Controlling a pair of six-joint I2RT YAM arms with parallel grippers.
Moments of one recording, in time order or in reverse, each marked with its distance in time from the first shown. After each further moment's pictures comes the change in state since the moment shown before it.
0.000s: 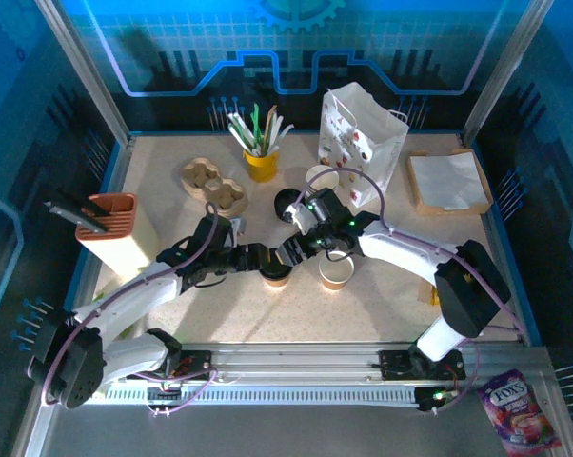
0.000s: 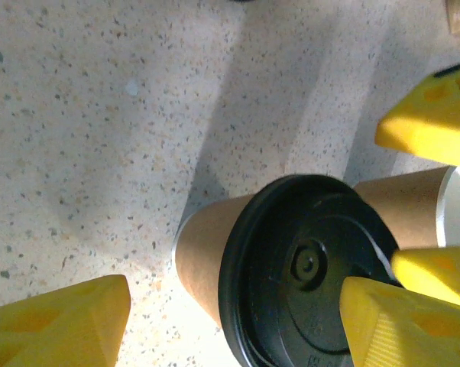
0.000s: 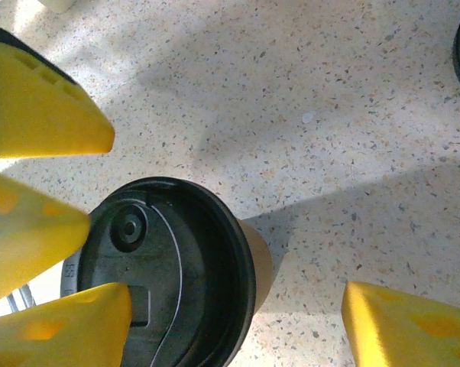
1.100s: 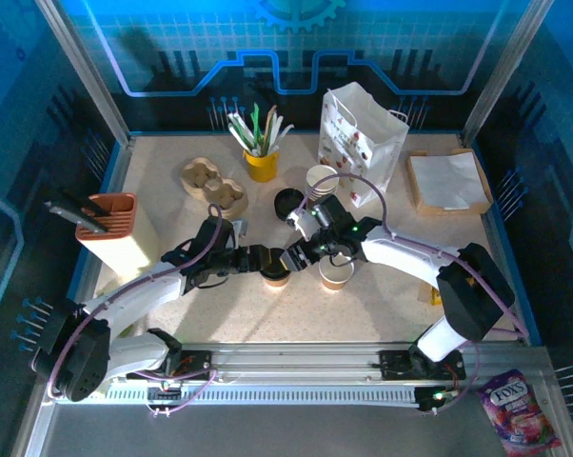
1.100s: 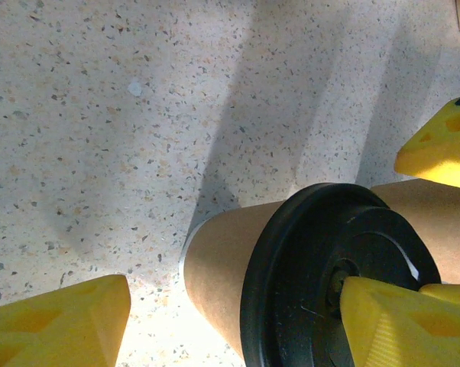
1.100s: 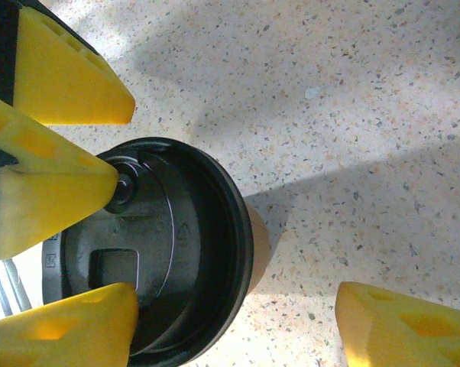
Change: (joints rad) left arm 0.003 0.045 -0.041 0.082 0.004 0.004; right arm 0.000 -0.021 -0.059 0.023 -0.005 -0.037
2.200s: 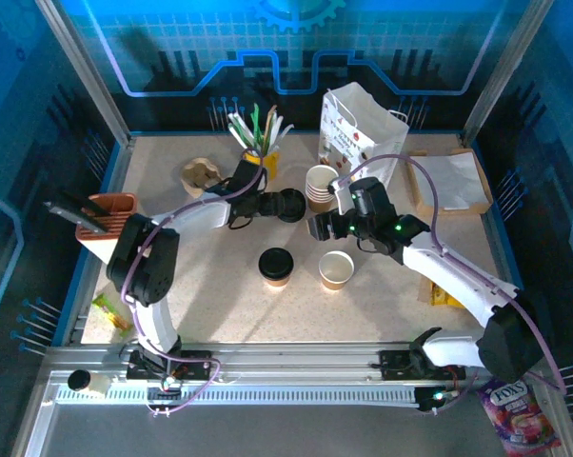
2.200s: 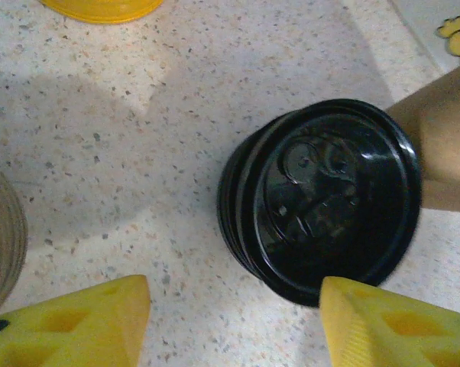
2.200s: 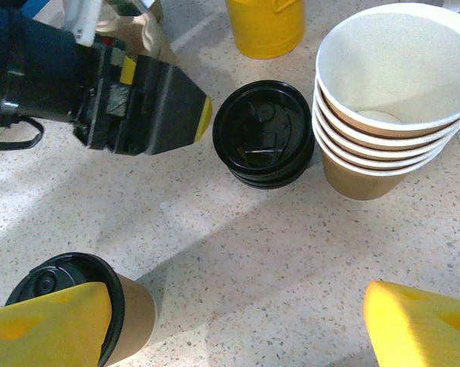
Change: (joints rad) left arm 0.071 0.666 0.671 -0.090 -0.216 0.197; right arm -0.138 -0.286 -0.029 -0.008 0.272 0.086
